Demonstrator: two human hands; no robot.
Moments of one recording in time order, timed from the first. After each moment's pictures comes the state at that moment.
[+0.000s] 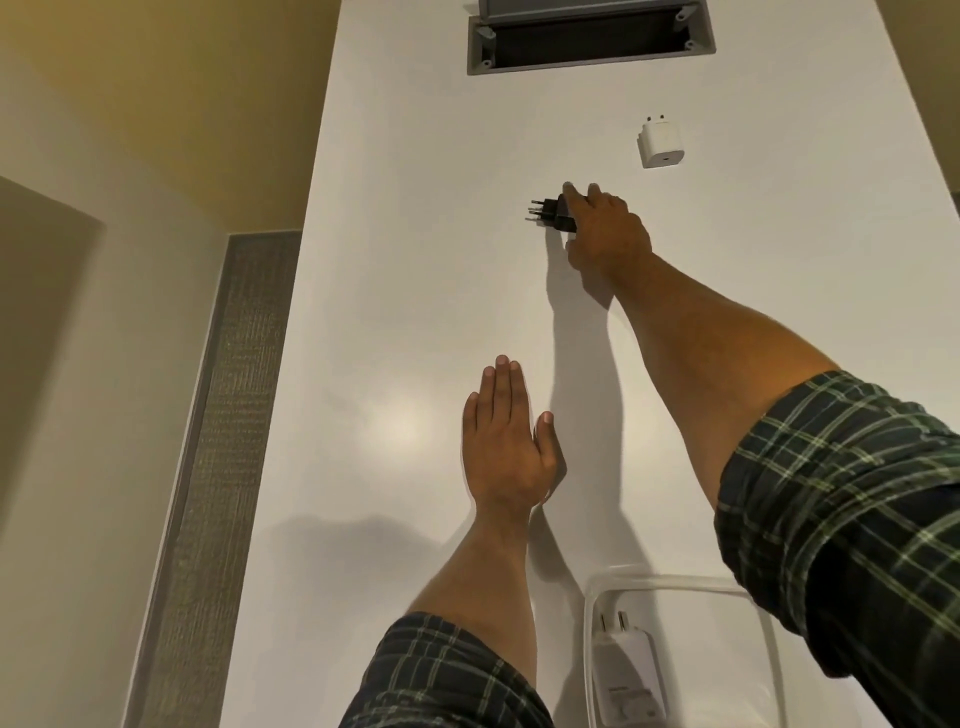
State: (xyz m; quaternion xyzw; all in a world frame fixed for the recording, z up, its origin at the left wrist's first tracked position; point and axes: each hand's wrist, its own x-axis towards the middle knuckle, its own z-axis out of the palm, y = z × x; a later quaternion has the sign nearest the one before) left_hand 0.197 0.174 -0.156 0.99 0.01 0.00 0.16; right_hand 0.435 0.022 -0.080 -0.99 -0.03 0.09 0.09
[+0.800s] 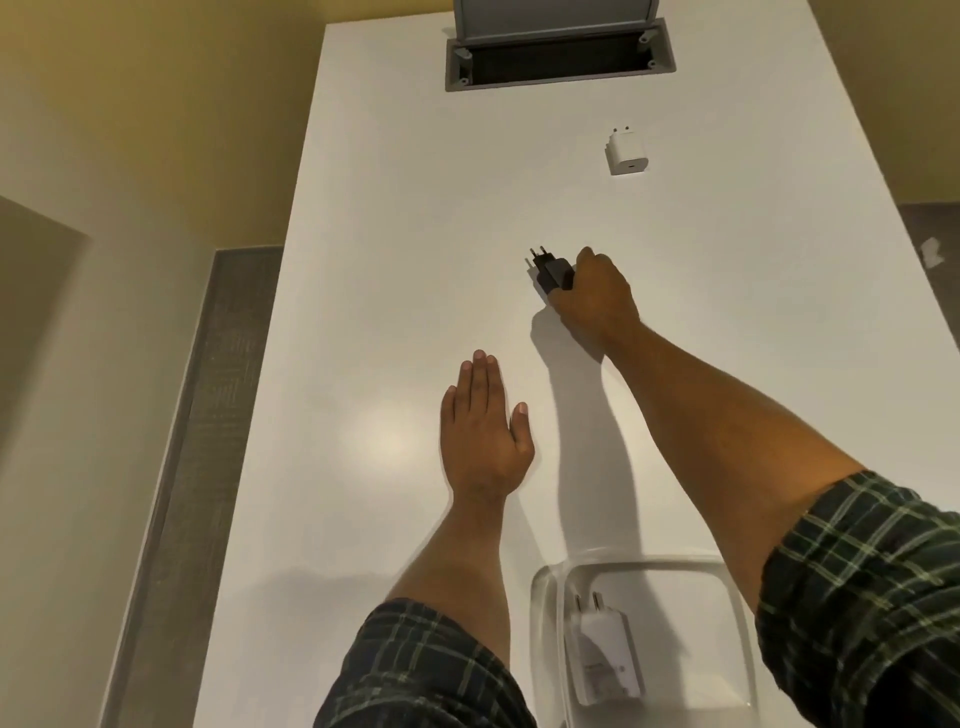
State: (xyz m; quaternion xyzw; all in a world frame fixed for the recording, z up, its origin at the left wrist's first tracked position) left_hand 0.198 0.175 -0.163 0.99 0.01 0.00 0.14; right_hand 0.348 0.011 -0.078 -0.95 0.09 0.08 0.28
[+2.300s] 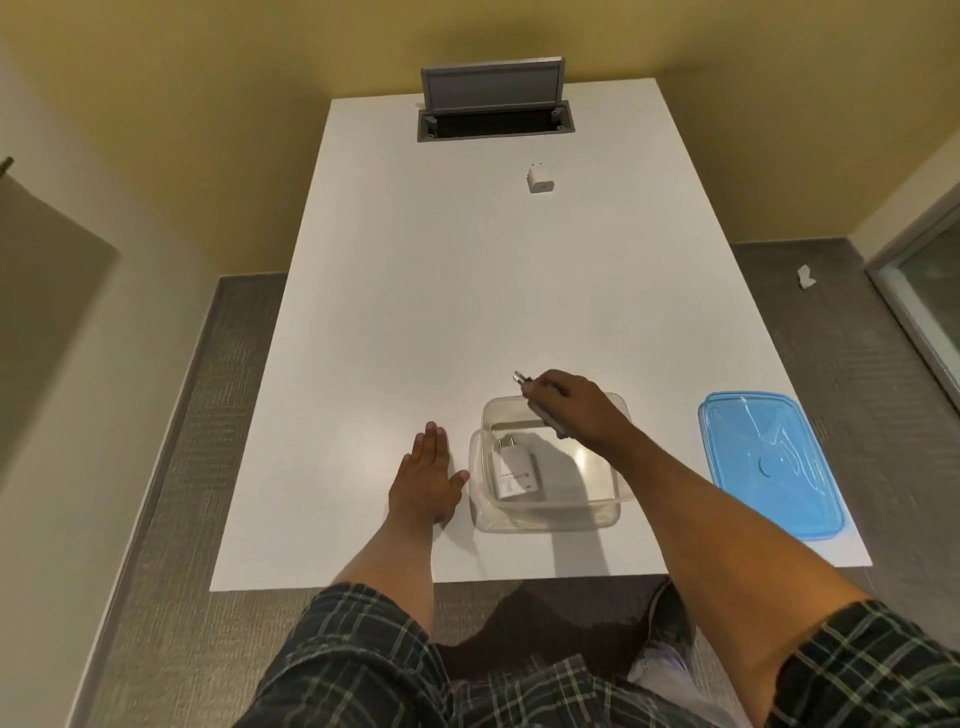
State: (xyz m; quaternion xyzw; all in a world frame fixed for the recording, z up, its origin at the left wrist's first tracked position) left_hand -0.019 0.210 -0.103 0.94 -0.04 -0.30 0.12; right_hand 0.019 -0.041 -0.016 -0.81 0.06 0.17 0.57
